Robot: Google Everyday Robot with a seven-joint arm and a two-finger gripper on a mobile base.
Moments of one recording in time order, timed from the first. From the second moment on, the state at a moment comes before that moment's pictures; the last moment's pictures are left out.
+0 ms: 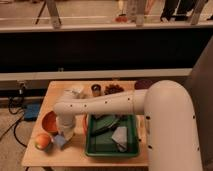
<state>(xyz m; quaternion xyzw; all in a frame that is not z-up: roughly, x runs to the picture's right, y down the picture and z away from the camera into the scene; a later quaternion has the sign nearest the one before) -0.220 0.246 0.755 -0.31 -0.29 -0.37 0.83</state>
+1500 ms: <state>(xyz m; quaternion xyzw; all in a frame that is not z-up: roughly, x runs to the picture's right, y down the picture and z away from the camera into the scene) -0.161 0.260 0.765 -0.34 -0.29 -0.38 0.81</state>
